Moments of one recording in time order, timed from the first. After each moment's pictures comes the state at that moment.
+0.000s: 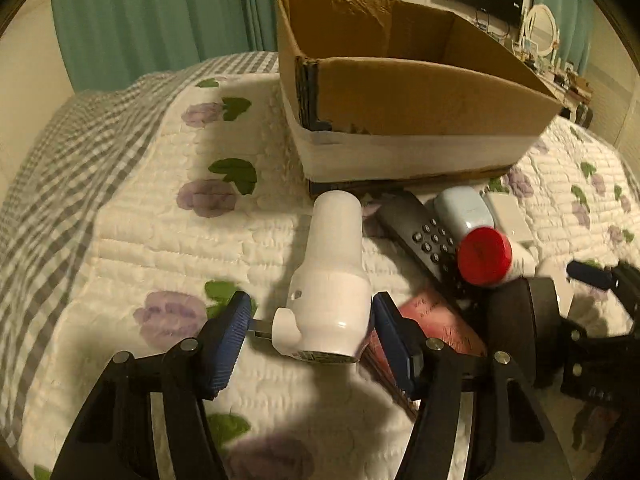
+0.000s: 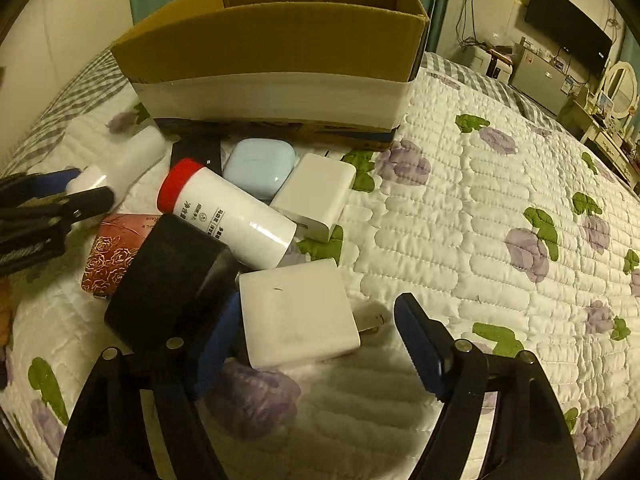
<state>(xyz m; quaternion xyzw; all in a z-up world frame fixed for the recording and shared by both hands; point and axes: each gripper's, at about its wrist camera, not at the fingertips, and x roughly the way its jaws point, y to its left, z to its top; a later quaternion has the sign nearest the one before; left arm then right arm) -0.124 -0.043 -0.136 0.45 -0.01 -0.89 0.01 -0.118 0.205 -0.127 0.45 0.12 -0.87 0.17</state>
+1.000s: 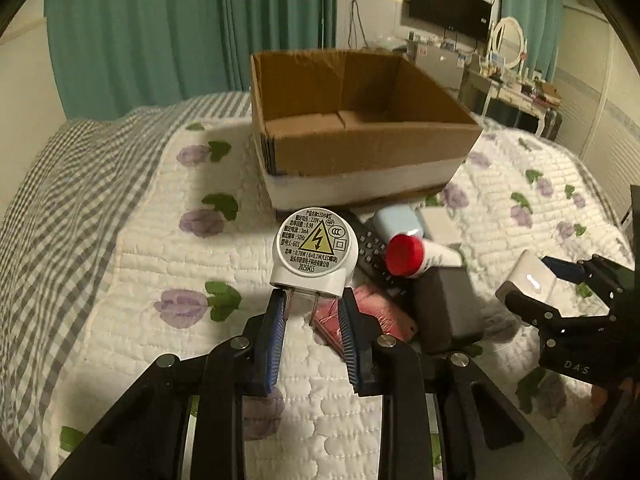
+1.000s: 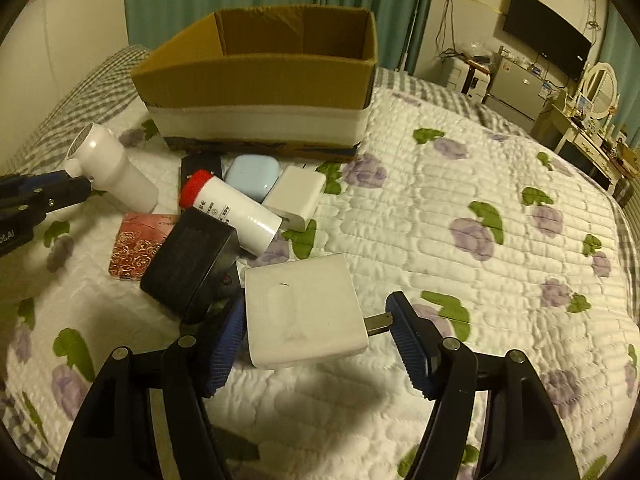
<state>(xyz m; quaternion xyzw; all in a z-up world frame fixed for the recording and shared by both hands) -0.065 -0.025 -0.079 0.41 -0.01 -0.91 -0.04 -0.077 0.226 -0.085 0.42 0.12 -0.89 0.15</state>
